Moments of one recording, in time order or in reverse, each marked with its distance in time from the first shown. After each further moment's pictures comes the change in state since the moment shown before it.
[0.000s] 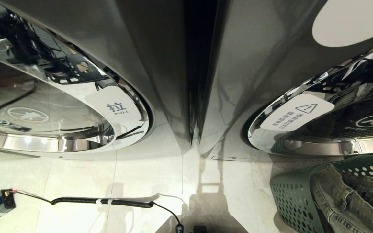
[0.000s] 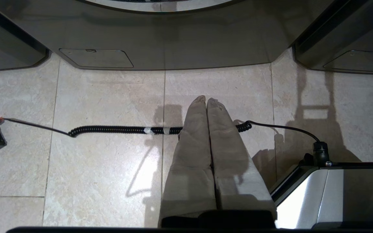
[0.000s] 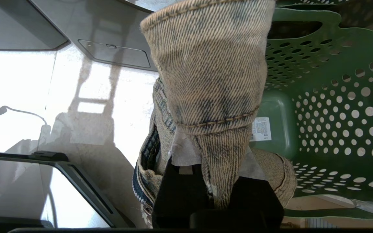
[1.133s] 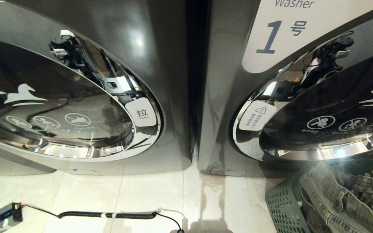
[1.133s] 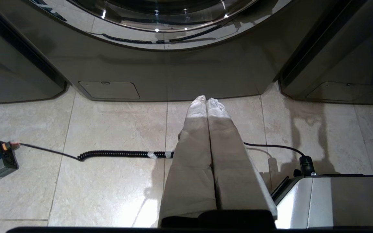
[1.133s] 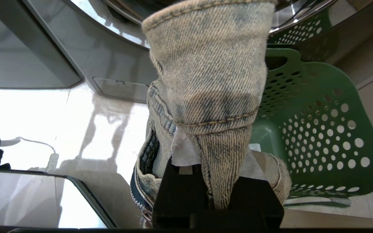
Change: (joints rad) left arm 0.000 0.000 0.000 0.002 -0.002 0.002; right arm 0.000 0.001 0.012 -0.024 -0.001 0.009
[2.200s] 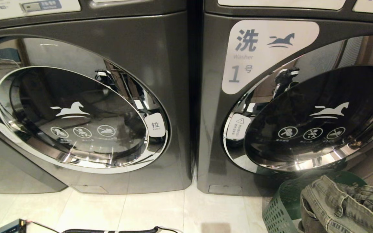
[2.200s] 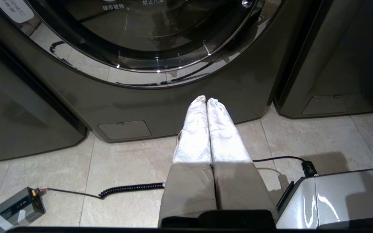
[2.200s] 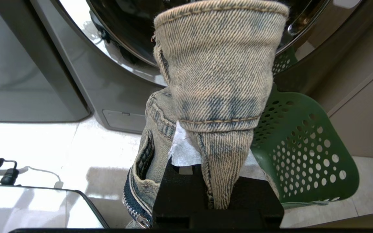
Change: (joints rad) left arm 0.000 0.000 0.000 0.002 -0.053 0.125; right arm 0.000 0.001 0.000 0.000 0.000 0.004
